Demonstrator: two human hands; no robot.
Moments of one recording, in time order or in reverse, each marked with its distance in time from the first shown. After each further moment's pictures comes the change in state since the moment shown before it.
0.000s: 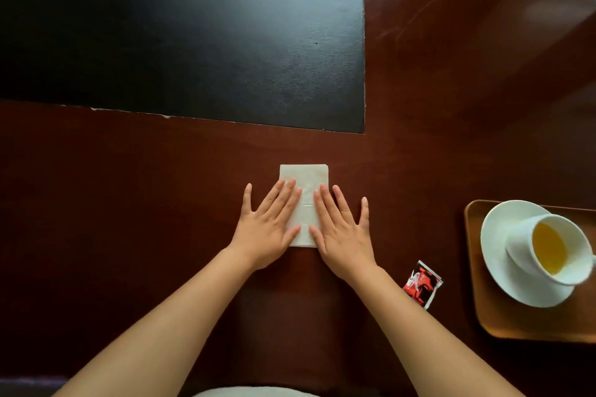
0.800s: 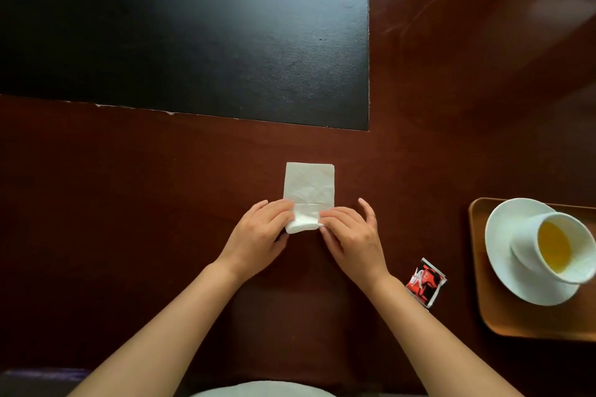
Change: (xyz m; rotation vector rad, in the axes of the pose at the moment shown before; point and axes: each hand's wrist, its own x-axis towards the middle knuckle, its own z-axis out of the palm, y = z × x) left_hand -0.026 -0.004 -0.018 -0.333 0.314 0.184; right_hand -0.018 0.004 -0.013 0.314 0.431 -0.170
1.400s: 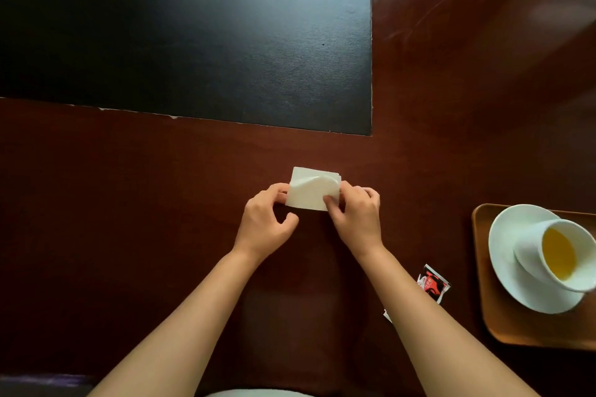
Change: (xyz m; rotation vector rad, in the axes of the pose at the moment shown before) left_hand 0.030 0.005 -0.002 -0.416 0.164 -0.472; right_hand 0.052 0.001 0.001 0.051 0.010 0.333
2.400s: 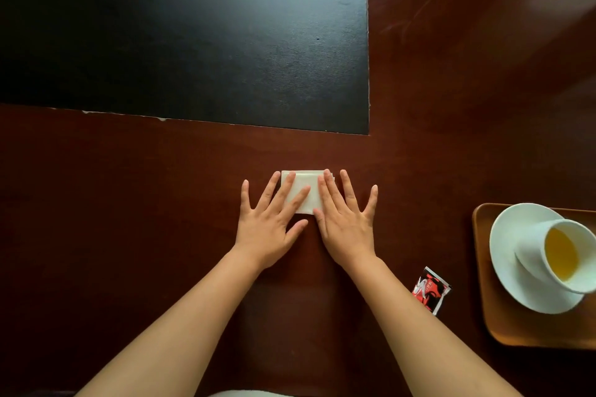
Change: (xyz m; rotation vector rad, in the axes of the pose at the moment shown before) left_hand 0.009 -0.025 0.020 0.842 -0.295 0.179; right_hand -0.008 0.010 0.022 -0.463 -0.289 -0.077
